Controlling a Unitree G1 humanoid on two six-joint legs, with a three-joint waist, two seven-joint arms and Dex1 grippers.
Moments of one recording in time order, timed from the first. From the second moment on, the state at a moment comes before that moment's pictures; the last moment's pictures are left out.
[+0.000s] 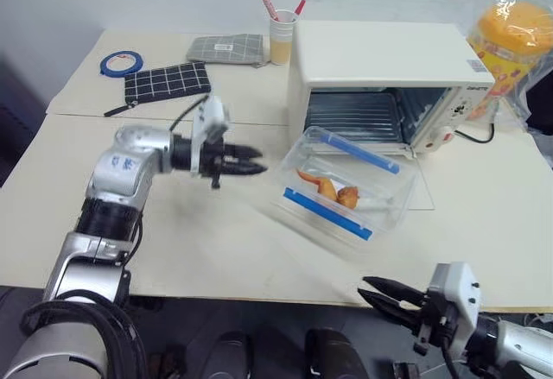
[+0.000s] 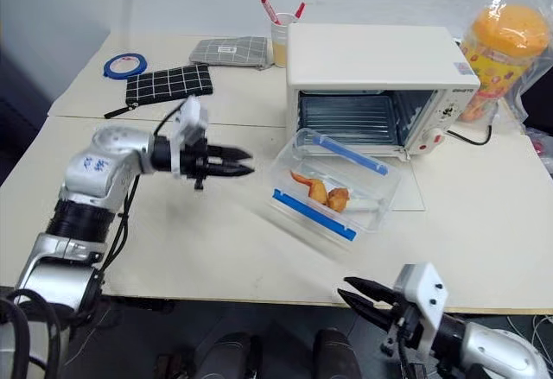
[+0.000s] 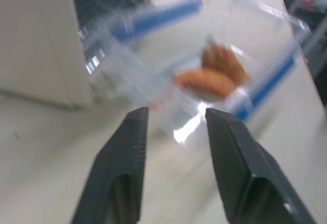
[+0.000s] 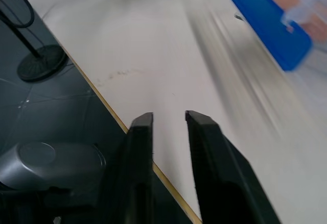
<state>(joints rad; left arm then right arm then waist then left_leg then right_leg) -0.83 0.63 -0.17 0.29 -0.34 0.45 -1.24 0.56 -0.66 -0.24 -0.83 0.62 0.40 0.78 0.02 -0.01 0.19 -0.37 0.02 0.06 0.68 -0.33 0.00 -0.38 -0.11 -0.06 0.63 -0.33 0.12</state>
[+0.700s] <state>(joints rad) -0.77 0.20 -0.24 0.36 -0.17 0.20 -0.95 0.02 -0.71 -0.24 -0.42 0.46 0.41 0.66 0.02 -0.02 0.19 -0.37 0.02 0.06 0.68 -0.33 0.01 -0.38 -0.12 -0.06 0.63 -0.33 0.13</state>
